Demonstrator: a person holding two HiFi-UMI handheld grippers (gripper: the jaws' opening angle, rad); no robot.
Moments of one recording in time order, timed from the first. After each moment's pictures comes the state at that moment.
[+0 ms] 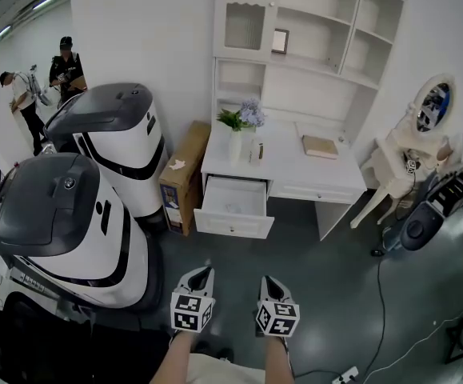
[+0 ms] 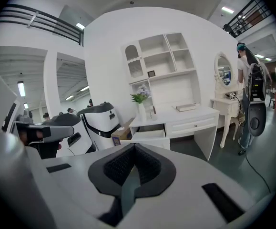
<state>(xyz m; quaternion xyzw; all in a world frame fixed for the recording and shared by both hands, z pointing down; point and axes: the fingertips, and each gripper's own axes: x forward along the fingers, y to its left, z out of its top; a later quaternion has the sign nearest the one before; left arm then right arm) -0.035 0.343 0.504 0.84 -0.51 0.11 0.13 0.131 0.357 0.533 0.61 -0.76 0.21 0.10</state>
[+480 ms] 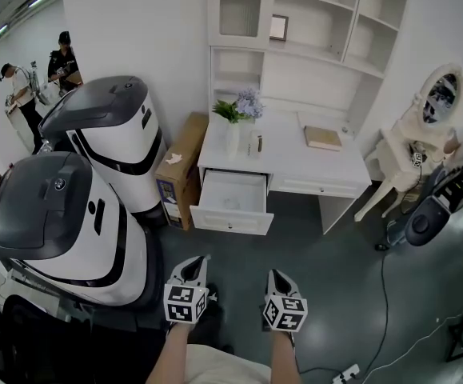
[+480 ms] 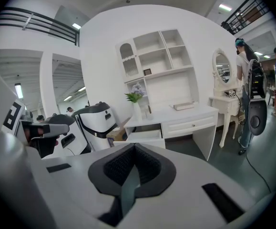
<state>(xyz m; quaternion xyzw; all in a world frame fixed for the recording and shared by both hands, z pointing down) -0.037 0.292 0.514 0.83 -0.53 0.11 0.14 0.170 0.317 0.550 0.61 -0.75 0.22 0.10</state>
